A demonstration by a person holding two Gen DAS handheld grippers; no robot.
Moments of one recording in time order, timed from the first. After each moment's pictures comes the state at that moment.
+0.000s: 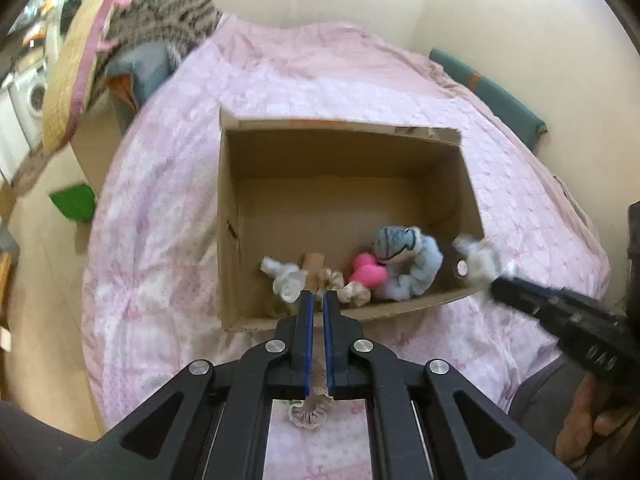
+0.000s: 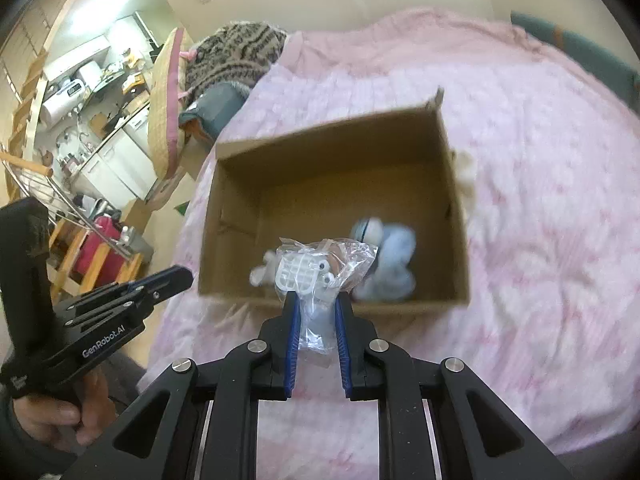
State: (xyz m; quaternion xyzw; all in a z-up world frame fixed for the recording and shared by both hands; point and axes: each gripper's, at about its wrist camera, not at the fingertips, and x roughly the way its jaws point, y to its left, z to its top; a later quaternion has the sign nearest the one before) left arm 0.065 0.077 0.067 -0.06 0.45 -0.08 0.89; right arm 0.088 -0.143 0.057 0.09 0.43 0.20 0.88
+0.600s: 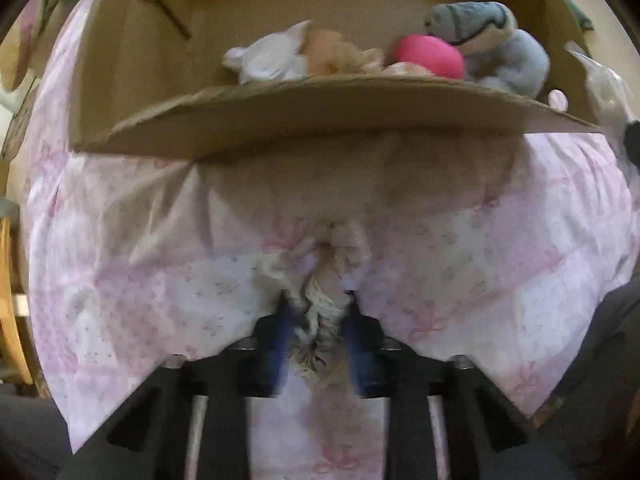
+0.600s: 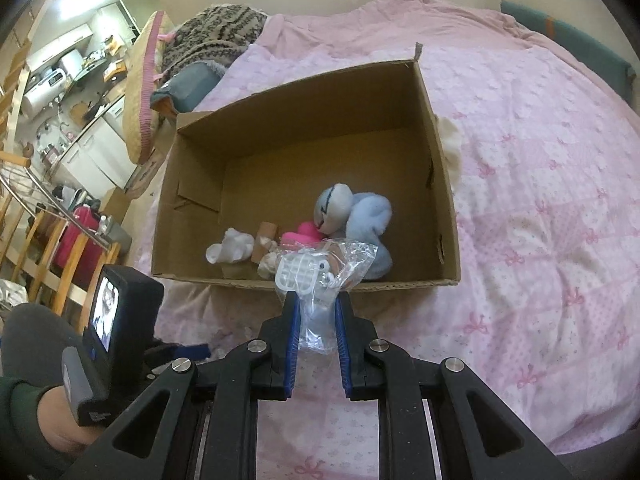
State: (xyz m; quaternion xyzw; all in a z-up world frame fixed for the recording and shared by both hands) left arm 0.075 0.037 -0.075 0.00 0.64 -0.06 0.76; right arm 0.095 -0.145 0.014 0.08 0.46 0.17 0.87
